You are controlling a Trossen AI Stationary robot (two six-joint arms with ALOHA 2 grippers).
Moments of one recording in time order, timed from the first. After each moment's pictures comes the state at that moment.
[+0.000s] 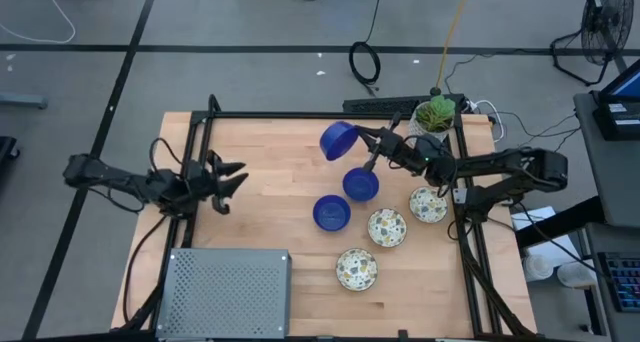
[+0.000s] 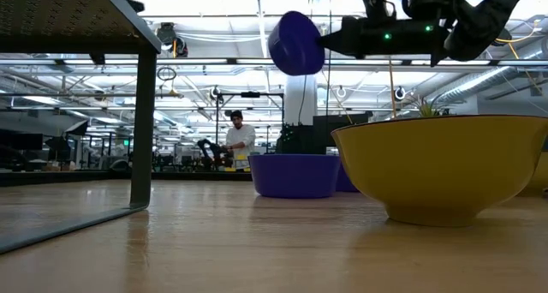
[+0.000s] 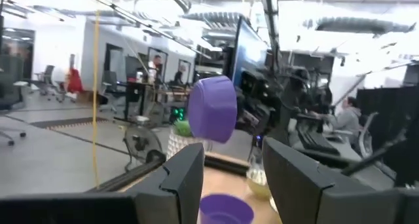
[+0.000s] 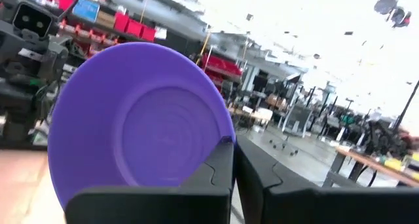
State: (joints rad) left arm -0.22 0.41 0.08 0.65 -0.53 0.00; right arm -0.31 1.36 0.52 1.09 0.16 -0.36
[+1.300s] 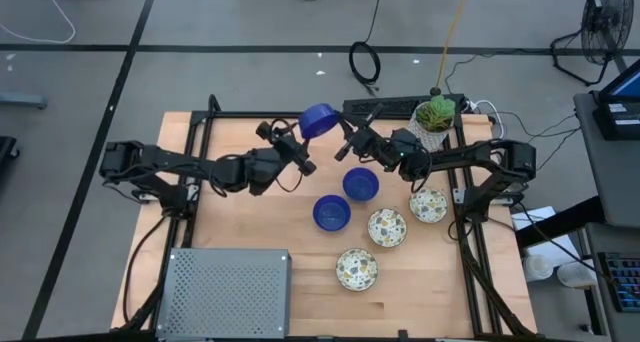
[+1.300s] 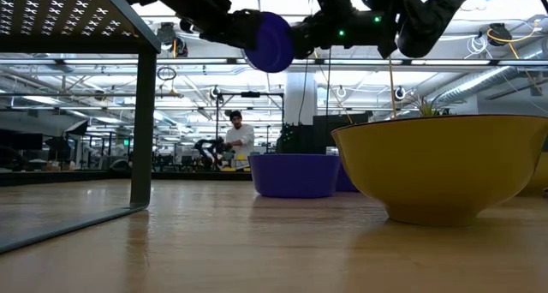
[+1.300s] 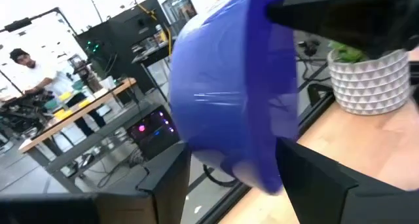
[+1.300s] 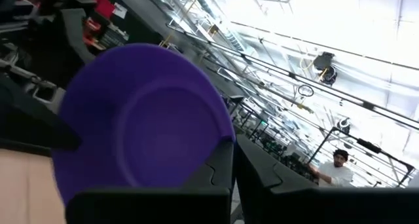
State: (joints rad) left arm 0.04 1.47 0.91 0.42 -0.94 0.29; right arm -0.26 1.61 0.80 1.15 0.34 -0.75
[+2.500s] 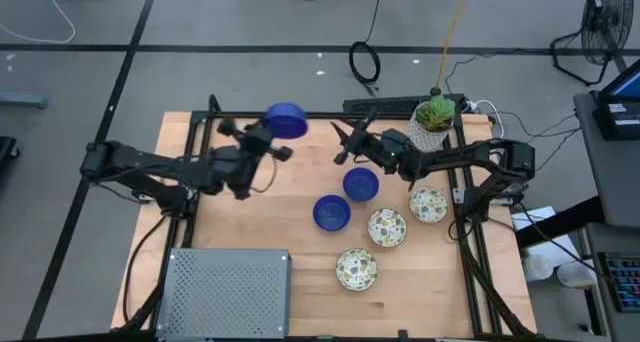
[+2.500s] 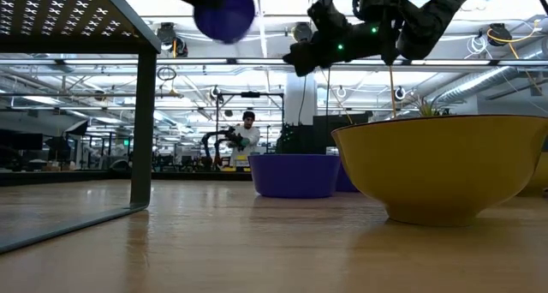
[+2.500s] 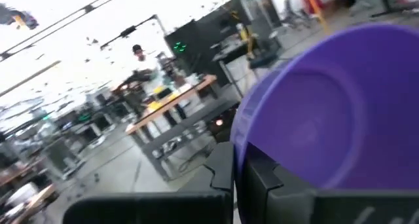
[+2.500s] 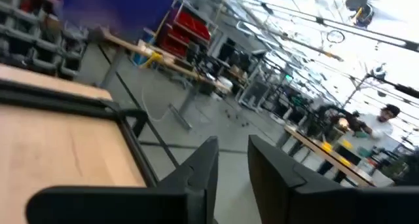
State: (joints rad) left arm -0.08 1.27 0.92 0.56 -1.39 0.65; right arm -0.25 1.61 0.80 0.95 0.40 -0.56
